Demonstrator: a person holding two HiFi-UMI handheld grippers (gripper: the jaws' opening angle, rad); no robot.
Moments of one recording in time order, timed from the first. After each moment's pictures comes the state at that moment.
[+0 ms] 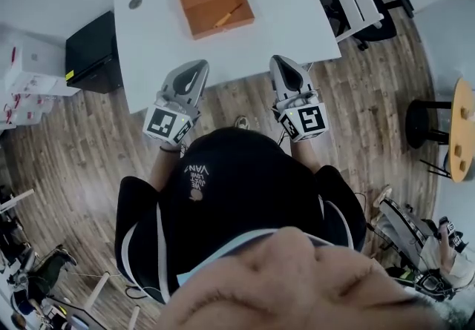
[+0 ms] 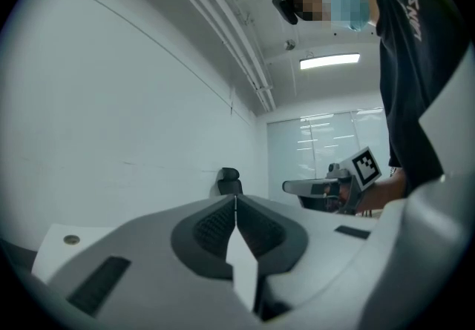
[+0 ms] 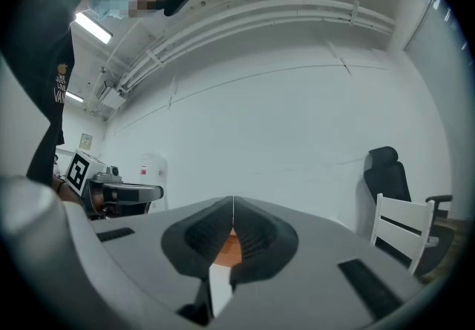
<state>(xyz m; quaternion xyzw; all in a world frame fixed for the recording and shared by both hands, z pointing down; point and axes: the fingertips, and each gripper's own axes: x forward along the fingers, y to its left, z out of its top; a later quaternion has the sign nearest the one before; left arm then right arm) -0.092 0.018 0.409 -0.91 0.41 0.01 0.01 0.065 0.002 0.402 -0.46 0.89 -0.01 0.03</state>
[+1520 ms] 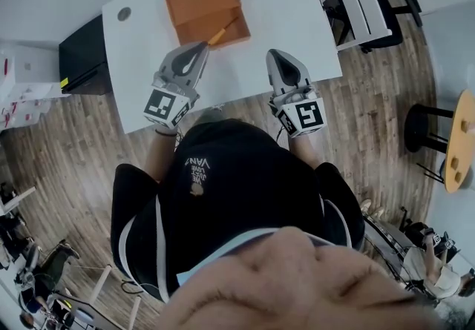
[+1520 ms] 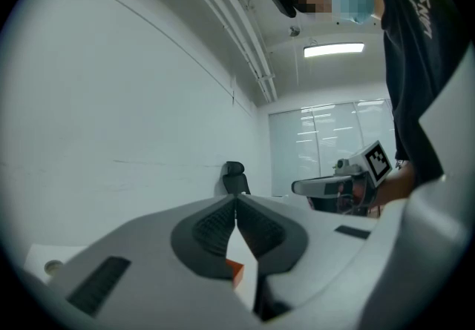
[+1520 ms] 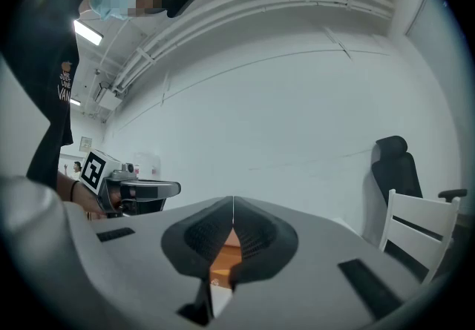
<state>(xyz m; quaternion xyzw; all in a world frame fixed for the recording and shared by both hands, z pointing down) -0.066 -0.127 0.412 -0.92 0.40 -0.03 0.02 0.075 -0.117 0.413 -0.45 0.89 -0.03 0.02</state>
